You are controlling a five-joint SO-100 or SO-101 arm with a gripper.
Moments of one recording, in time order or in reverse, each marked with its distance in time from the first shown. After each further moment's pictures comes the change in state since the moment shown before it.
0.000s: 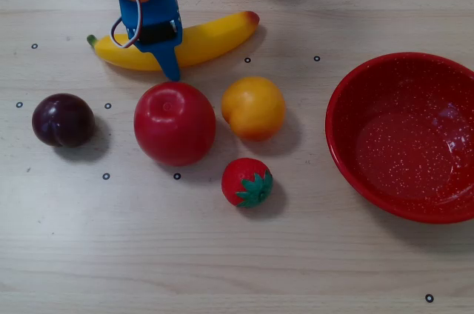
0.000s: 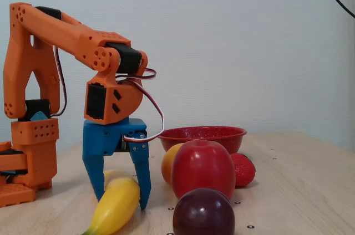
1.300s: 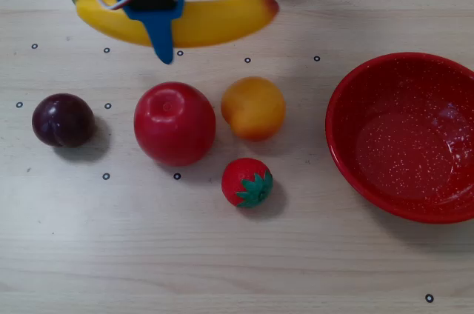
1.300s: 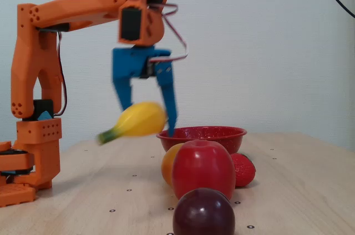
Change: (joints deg) arm 13.1 1.3 -39.4 30.9 -21.0
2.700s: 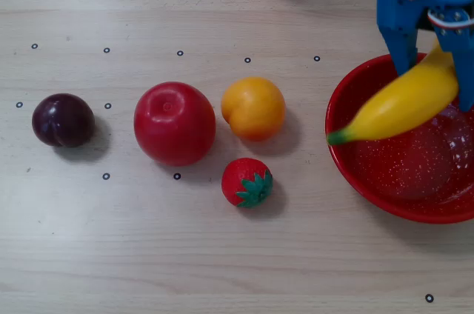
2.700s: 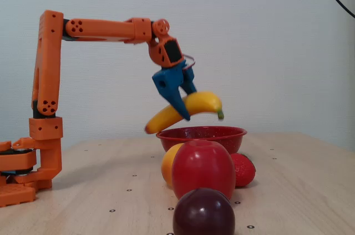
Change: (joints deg) arm 51.5 -3.7 3.5 -36.4 -2.1
